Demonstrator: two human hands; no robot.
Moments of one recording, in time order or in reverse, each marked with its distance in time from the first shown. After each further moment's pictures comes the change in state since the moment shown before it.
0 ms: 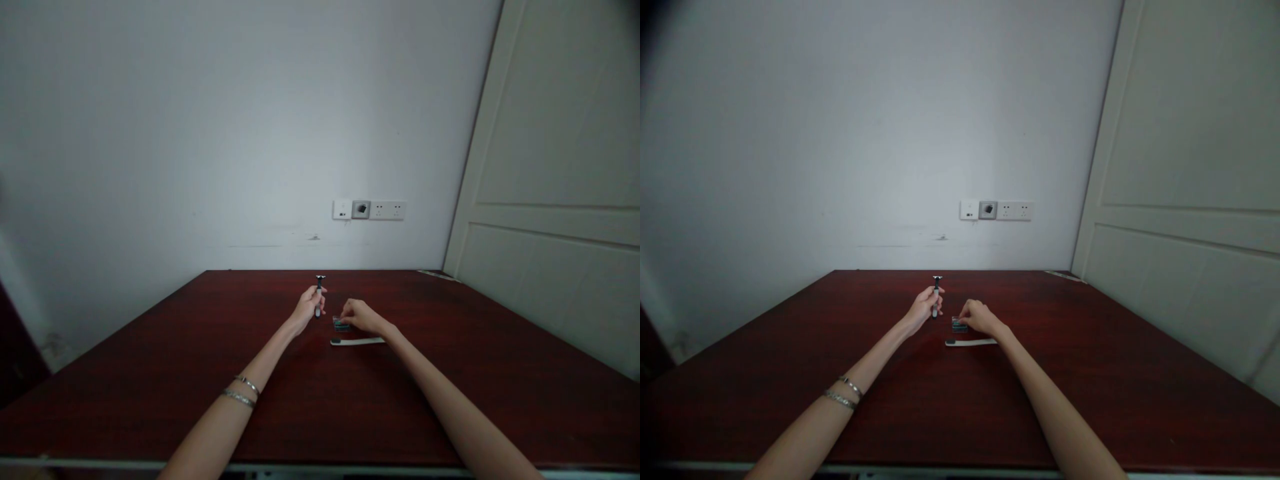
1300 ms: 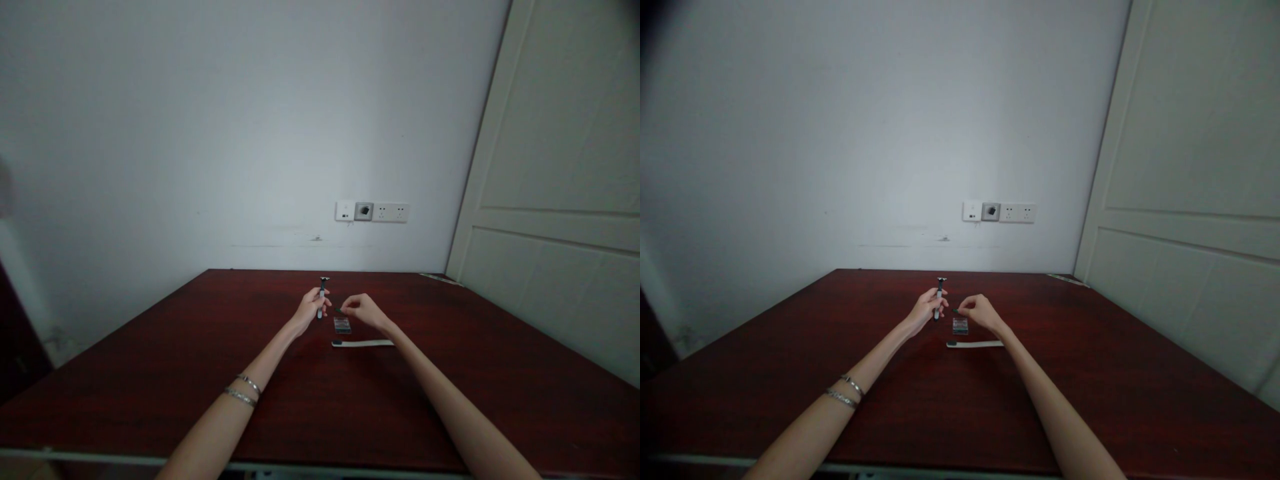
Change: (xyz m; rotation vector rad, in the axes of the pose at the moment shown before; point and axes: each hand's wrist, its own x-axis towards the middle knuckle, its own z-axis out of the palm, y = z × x) left_hand -0.004 0.002 0.001 0.000 -0.007 -0.028; right_hand 0.003 -0.014 -0.013 0.375 0.126 0.043
